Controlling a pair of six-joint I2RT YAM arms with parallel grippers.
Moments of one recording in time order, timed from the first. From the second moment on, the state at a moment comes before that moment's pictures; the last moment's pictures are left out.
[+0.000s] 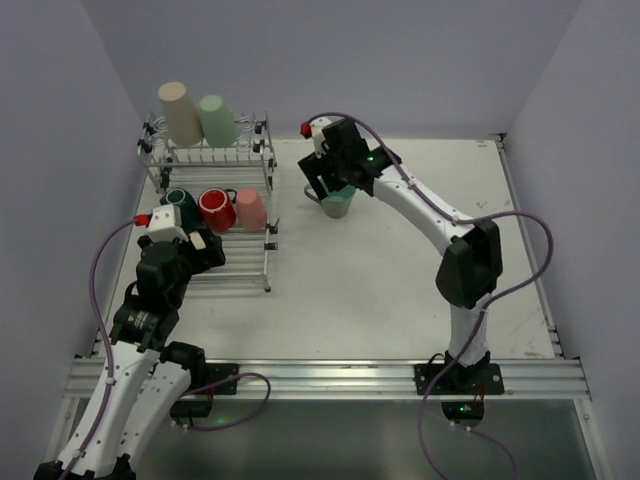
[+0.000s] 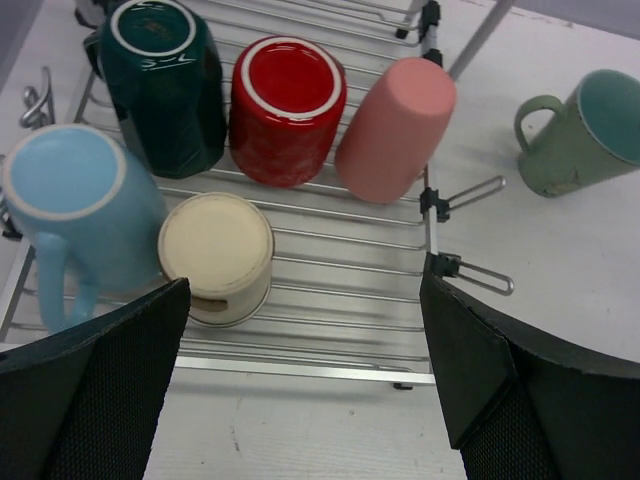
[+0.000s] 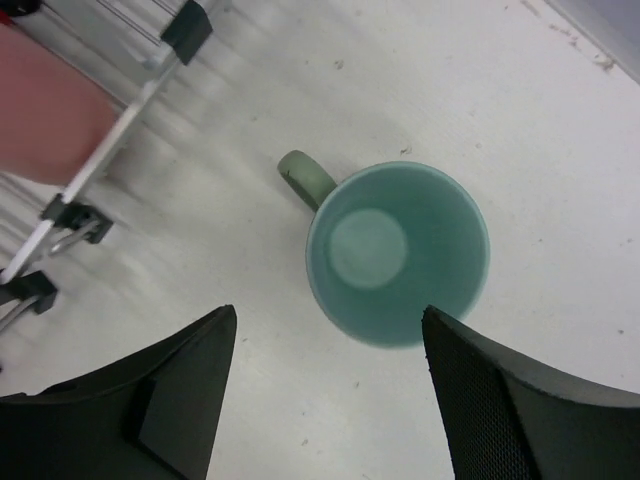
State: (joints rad) left arm -0.24 0.51 0.64 -0.47 -0.22 -0.32; right arm 0.63 2.05 1.95 -0.70 0.09 -0.09
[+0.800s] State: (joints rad) left arm -0.24 0.77 0.57 -0.41 -0.53 -0.62; right arm 0.66 1.16 1.05 -0.08 -0.28 0.24
